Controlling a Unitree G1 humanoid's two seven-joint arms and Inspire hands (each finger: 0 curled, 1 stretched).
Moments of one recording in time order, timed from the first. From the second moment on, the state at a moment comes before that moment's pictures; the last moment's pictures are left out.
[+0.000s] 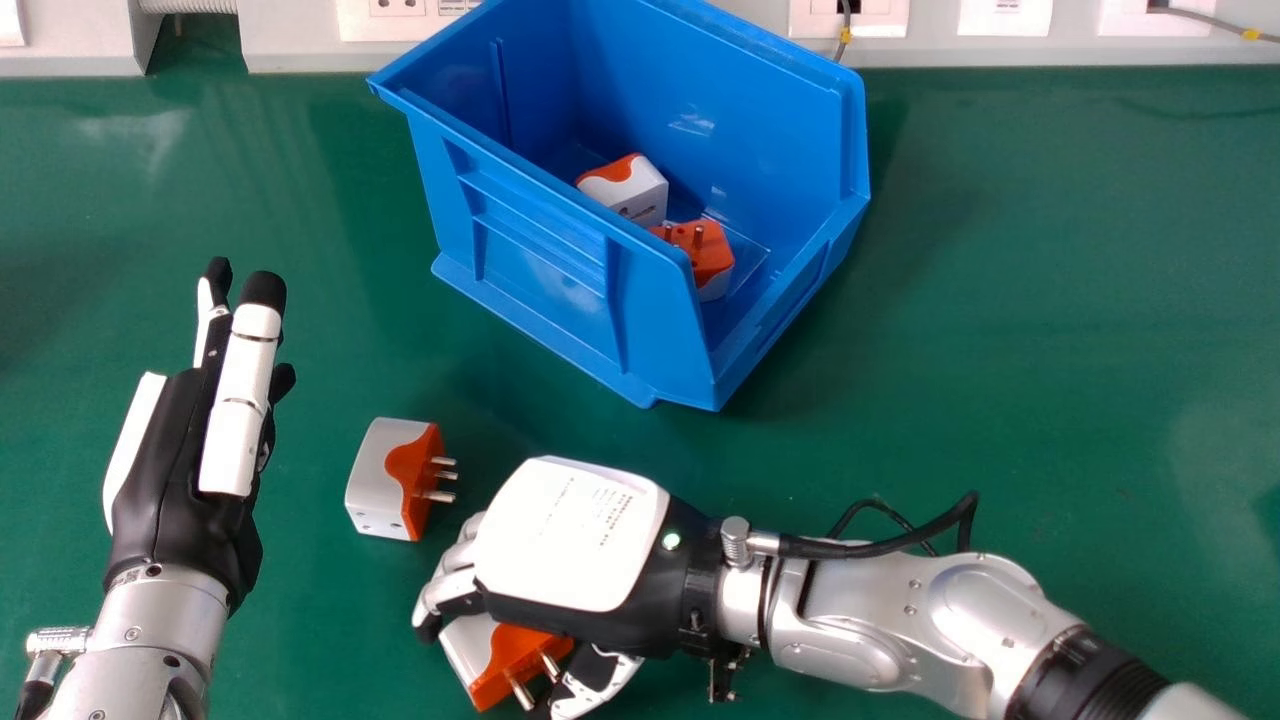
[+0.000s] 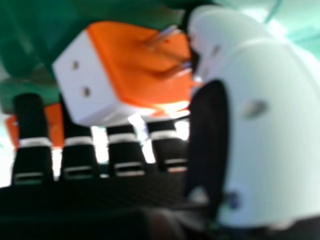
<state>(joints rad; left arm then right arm) 0.20 0.21 0.24 -0.26 -0.14 0.19 -0.13 -0.53 -0.27 0.82 0.57 -1.01 -0.58 -0.15</state>
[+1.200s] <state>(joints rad) 0.19 0.21 0.24 -0.25 -0.14 0.20 -0.13 -0.45 -0.33 0.72 0.38 -0.93 -0.47 -0.05</state>
